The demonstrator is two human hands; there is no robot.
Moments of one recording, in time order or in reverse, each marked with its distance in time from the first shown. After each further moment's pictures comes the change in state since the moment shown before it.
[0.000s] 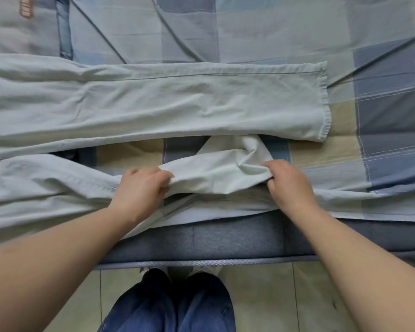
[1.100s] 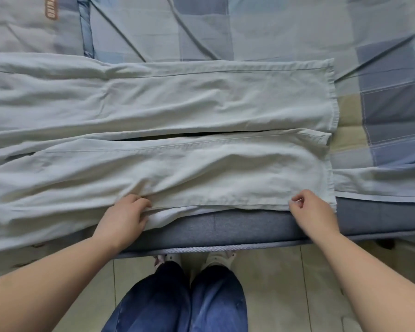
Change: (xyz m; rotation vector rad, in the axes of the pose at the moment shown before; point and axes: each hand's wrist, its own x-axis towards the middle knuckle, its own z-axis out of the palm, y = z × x) left_hand -0.088 -0.075 0.018 -0.077 -0.259 -0.196; right_hand -0.079 -0.004 0.018 0.164 -0.164 0.571
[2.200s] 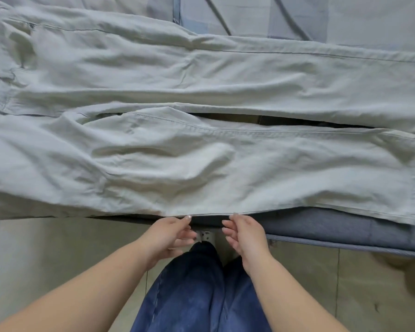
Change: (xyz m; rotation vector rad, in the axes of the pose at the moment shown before) left_hand -0.084 -0.046 0.018 -1.282 -0.394 -0.769; right_hand -0.150 -0.161 0.166 1.017 -0.496 0.385
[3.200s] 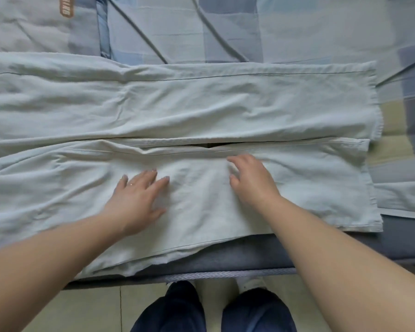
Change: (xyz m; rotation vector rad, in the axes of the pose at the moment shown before) left_hand 0.073 0.138 0.013 1.614 0.420 0.784; right_hand 0.089 -0.169 -0.060 -1.224 0.190 -0.868
